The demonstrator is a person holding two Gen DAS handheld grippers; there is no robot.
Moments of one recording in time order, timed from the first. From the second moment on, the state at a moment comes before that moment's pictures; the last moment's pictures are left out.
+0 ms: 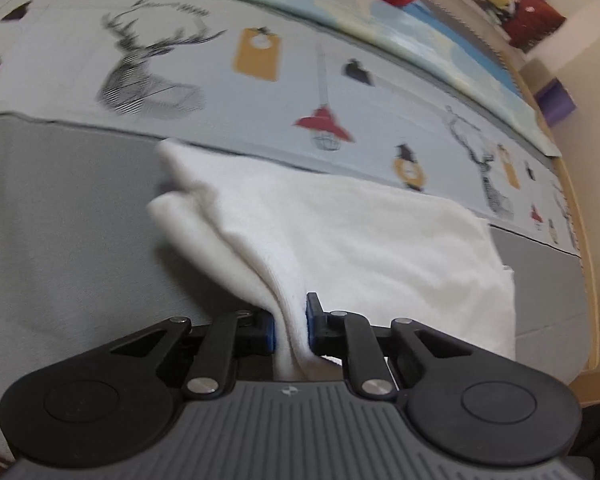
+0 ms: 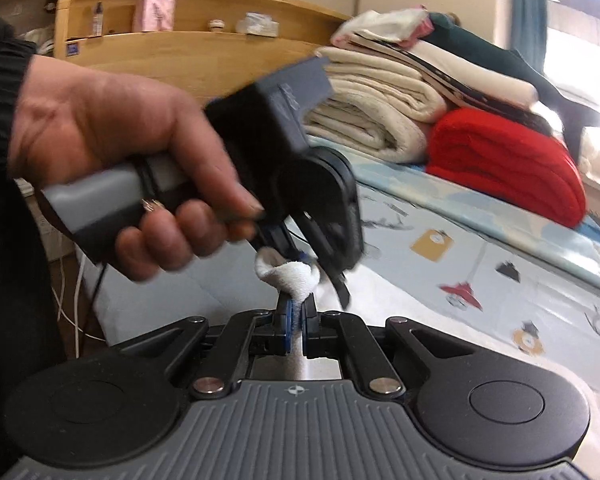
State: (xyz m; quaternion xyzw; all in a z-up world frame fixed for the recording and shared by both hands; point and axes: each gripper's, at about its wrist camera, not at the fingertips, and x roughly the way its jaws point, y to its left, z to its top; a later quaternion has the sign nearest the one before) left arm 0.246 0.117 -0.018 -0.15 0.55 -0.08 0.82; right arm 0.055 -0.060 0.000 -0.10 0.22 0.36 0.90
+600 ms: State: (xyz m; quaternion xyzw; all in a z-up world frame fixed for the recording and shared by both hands) left arm 0.253 -0.086 0.019 -0.12 0.43 -0.29 0.85; right arm 0.045 -0.290 -0.031 -0.02 0.35 0.01 0.94
